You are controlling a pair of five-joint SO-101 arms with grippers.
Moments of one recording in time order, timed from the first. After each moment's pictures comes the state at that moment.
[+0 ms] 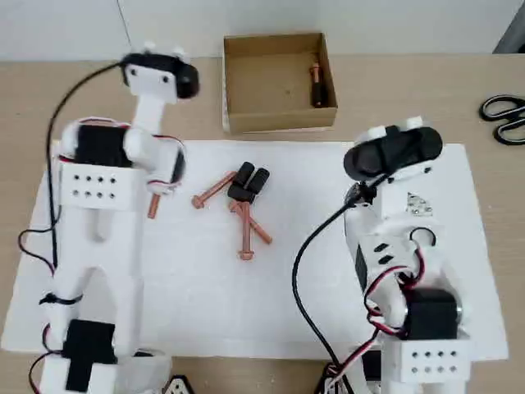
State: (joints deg) left arm 3.3 -8.5 -8.2 99.4 -3.0; right arm -4.9 -66.3 46.1 59.8 6.5
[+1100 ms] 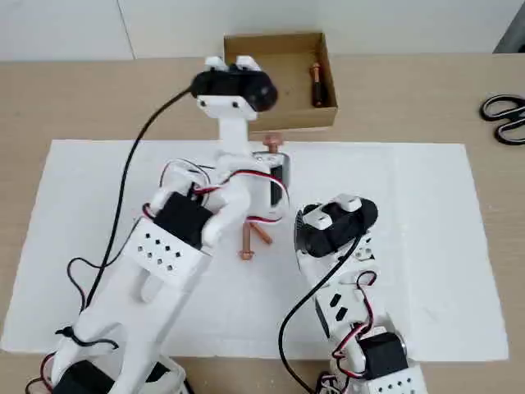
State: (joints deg) left arm 29.3 -23.5 17.9 57.4 28.8; right arm -21.4 -102.2 89.3 39.0 2.6
